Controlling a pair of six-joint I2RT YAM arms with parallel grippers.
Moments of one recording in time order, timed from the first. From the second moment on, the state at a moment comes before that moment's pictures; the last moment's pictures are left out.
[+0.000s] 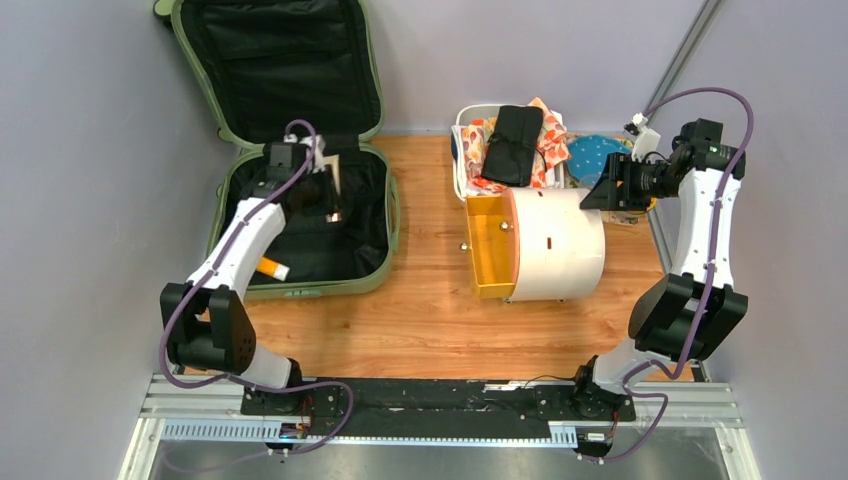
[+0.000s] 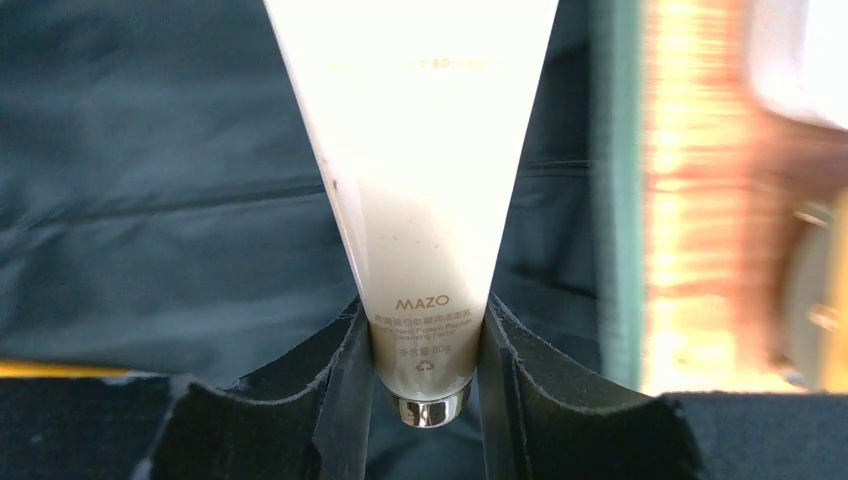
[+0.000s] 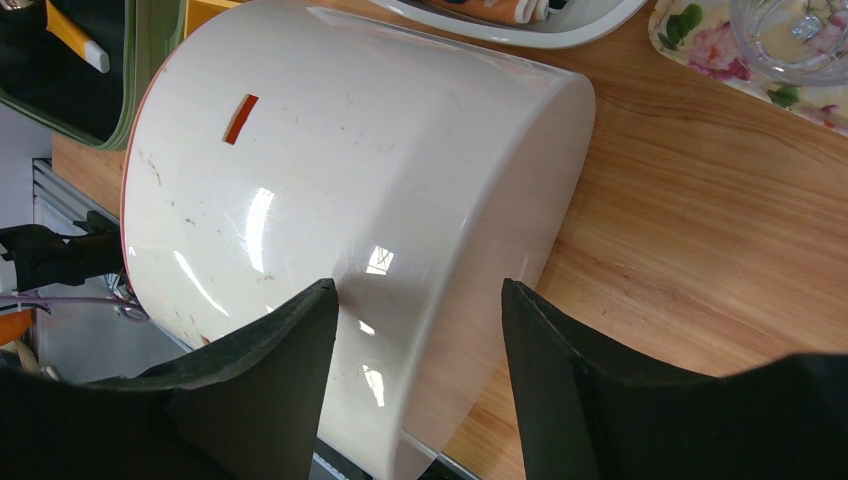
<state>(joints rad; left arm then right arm) -0.07 1.47 1.21 -0.59 0.12 -0.23 -0.35 1.60 1.72 -1.30 -0.76 -0.37</state>
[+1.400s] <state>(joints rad) -0.78 1.71 1.49 -0.27 0.46 -0.75 -0.34 1.53 1.64 -1.30 -0.74 -0.33</state>
